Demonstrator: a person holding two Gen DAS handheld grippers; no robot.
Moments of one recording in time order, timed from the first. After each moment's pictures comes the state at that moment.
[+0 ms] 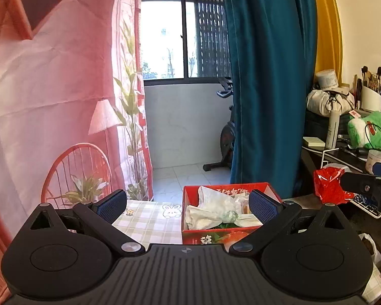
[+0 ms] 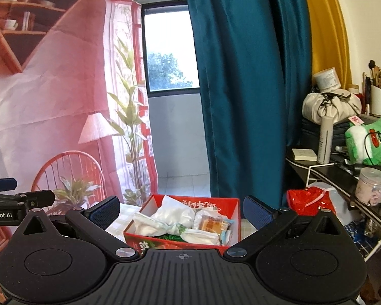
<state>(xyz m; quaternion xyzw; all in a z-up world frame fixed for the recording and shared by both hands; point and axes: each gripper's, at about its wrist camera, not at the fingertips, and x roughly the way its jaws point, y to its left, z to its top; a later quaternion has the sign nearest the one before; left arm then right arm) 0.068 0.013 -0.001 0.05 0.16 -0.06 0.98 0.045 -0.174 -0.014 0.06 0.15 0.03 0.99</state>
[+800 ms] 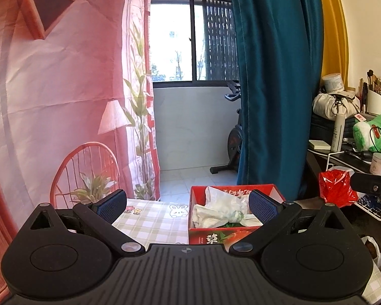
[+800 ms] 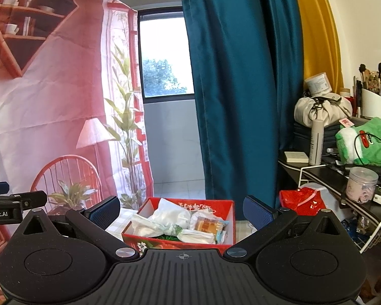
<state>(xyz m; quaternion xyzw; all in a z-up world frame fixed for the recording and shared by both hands) 0.061 0.017 -0.004 0.05 0.15 -0.05 0.99 0.024 -0.171 -0.014 0.06 0.13 0.01 0.99</state>
